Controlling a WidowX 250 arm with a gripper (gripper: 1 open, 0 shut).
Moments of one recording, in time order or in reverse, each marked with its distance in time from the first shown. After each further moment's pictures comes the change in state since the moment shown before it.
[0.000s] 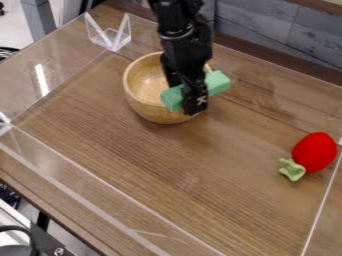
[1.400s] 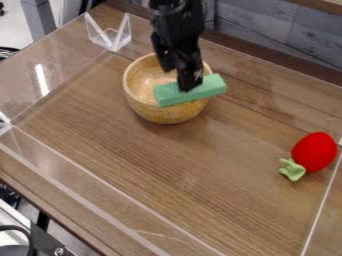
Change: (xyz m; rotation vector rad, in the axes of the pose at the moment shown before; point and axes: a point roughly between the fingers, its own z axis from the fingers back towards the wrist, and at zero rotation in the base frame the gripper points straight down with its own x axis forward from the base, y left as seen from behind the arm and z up) arm 0.000 0.029 0.030 0.027 -0.034 0.102
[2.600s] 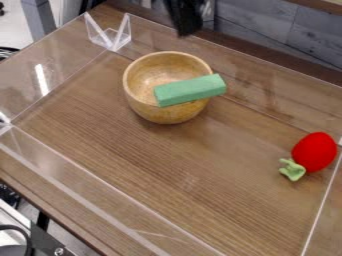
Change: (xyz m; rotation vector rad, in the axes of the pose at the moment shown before) arm 0.012 -0.012 0.051 -0.155 -0.015 -0.034
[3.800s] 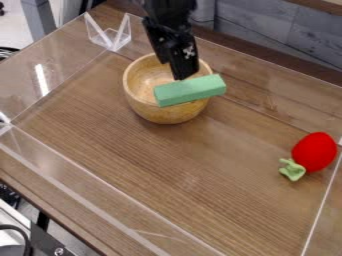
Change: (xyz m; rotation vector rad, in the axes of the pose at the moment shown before) arm -0.022 -0.008 -0.030 -0.026 0.008 -0.026
